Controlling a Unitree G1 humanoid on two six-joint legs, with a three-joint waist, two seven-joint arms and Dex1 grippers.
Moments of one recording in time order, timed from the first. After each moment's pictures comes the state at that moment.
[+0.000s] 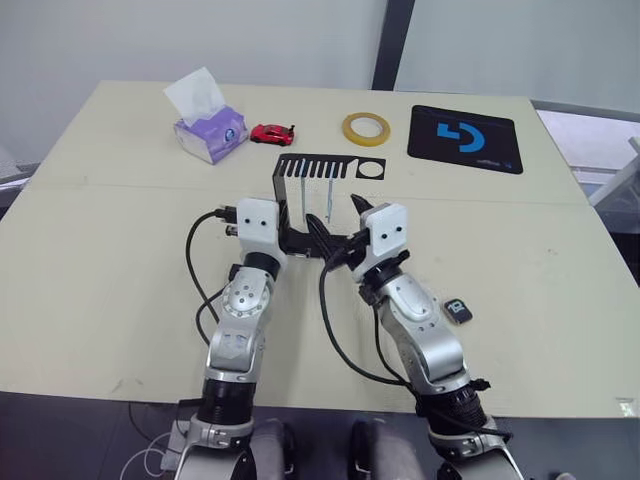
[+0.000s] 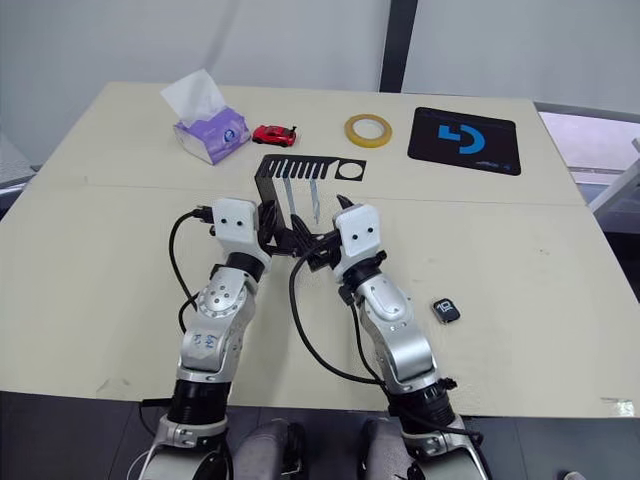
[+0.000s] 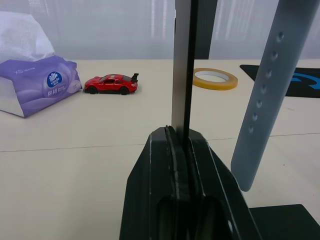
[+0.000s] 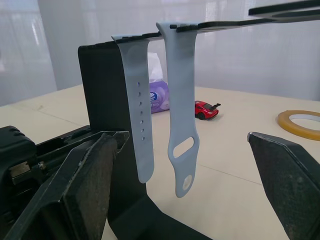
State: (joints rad) left arm -0.40 -0.05 -0.02 -0.14 0.05 0.32 0.08; right arm -0.40 0.00 0.21 -0.13 0.11 0.15 0.17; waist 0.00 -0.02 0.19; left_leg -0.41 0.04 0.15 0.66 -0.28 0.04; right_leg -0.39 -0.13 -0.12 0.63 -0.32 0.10
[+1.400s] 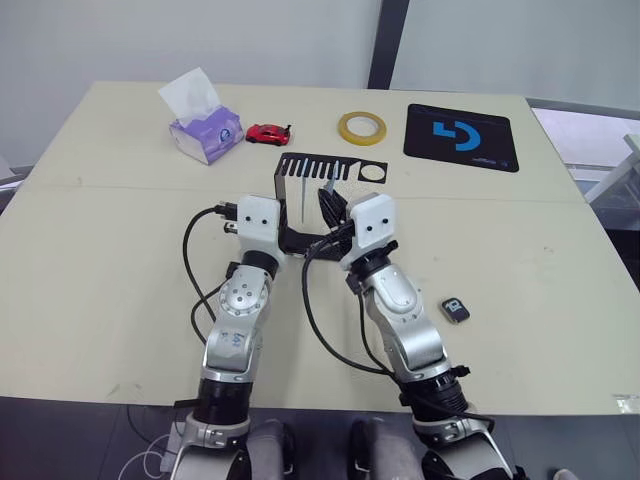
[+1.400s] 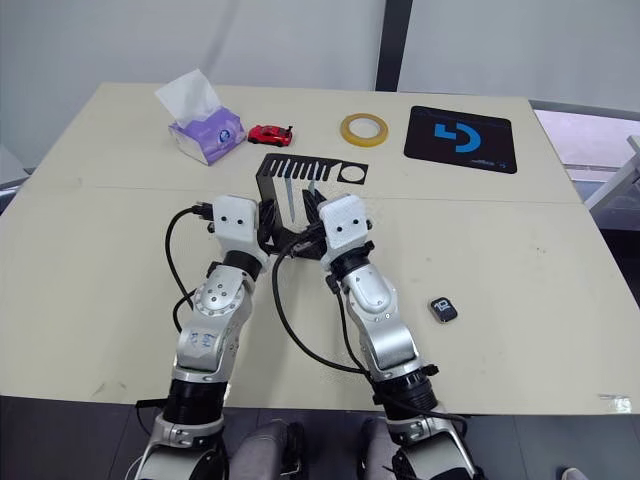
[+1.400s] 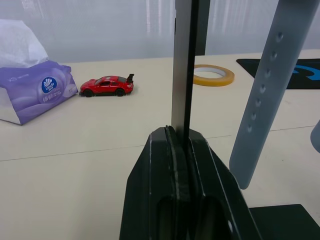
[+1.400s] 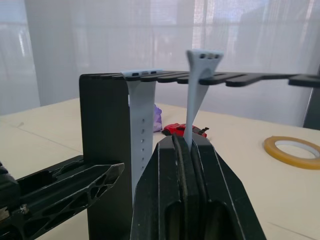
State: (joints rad) left arm -0.41 -0.03 -0.03 -0.17 0.07 0.35 0.06; right arm -0.46 0.06 0.22 -0.04 0.00 0.03 0.15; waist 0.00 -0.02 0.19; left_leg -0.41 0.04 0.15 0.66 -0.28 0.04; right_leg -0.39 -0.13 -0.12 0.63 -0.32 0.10
